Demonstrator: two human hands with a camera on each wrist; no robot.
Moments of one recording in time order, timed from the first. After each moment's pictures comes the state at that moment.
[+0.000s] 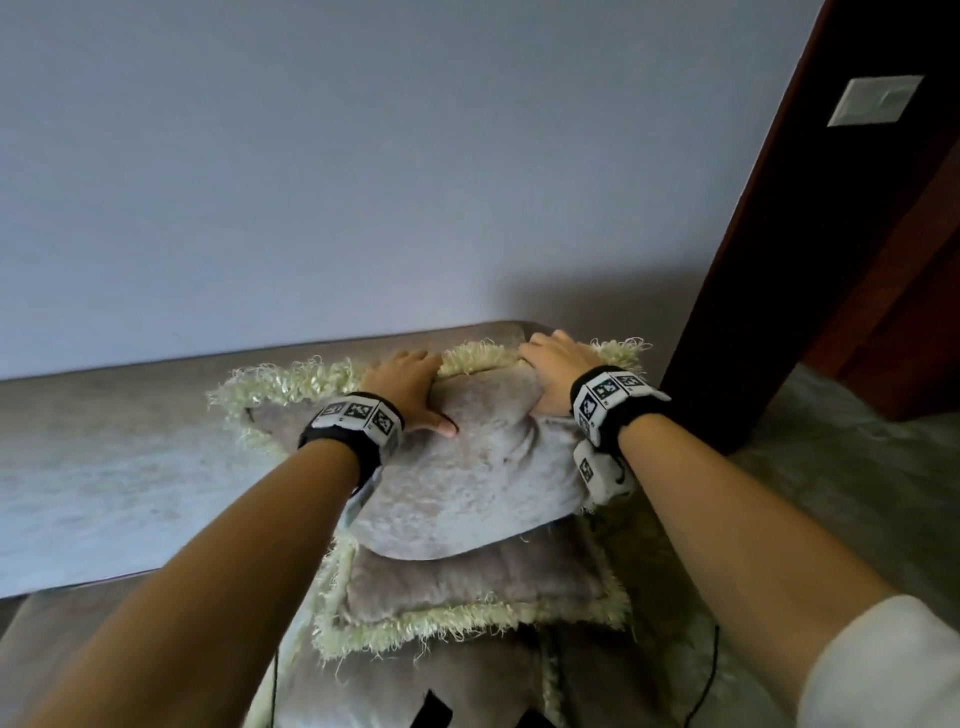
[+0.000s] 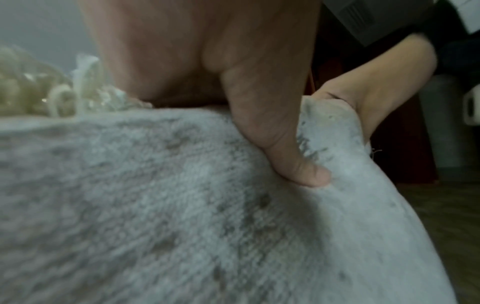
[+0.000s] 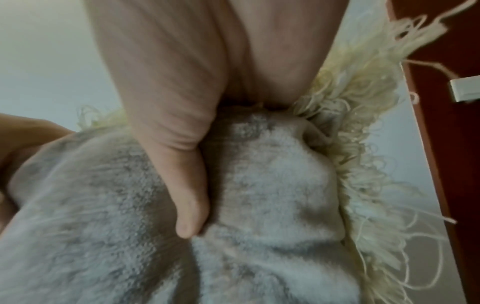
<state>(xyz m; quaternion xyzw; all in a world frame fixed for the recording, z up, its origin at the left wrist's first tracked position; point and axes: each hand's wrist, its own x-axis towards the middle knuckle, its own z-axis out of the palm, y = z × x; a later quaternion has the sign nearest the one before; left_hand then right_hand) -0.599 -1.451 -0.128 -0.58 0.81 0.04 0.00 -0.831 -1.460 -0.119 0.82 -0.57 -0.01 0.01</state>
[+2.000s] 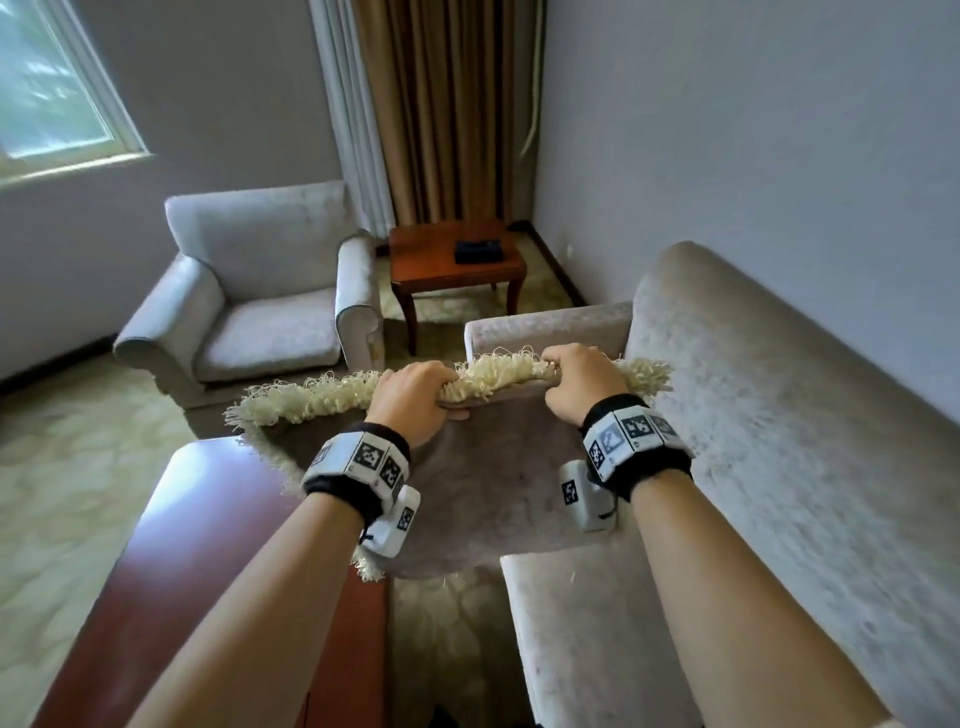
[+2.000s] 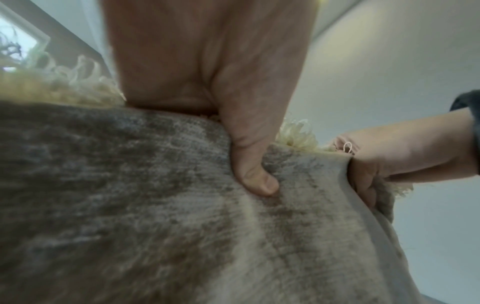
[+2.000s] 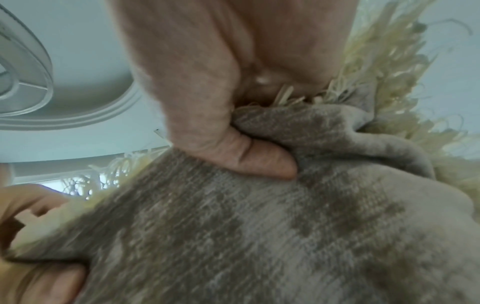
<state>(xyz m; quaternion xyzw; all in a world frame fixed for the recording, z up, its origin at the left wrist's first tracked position) 0.068 -0.871 -0.125 -0.98 0.13 -0.07 -0.16 0.070 -1.083 -0.109 0.98 0.03 0.03 -0.22</state>
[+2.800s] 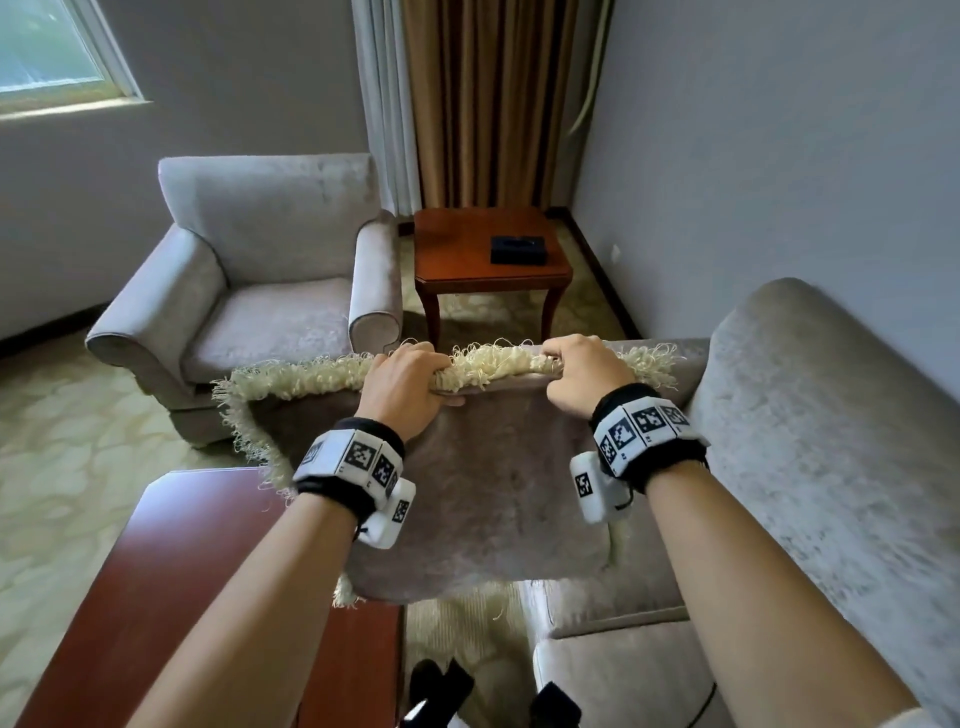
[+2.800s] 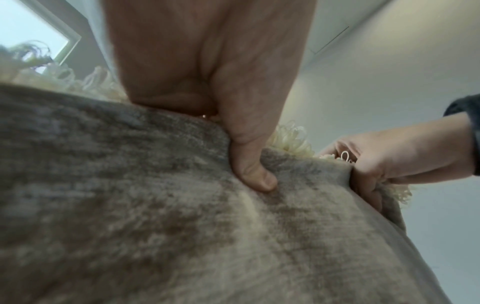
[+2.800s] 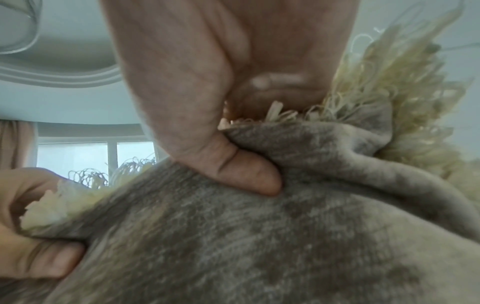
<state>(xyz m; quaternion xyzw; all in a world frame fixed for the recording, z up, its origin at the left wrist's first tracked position) 0.365 -0.749 -0.163 -0.98 0.11 -0.09 -0.17 0.377 -0.969 -0.128 0.98 0.07 -0.02 -0.18</state>
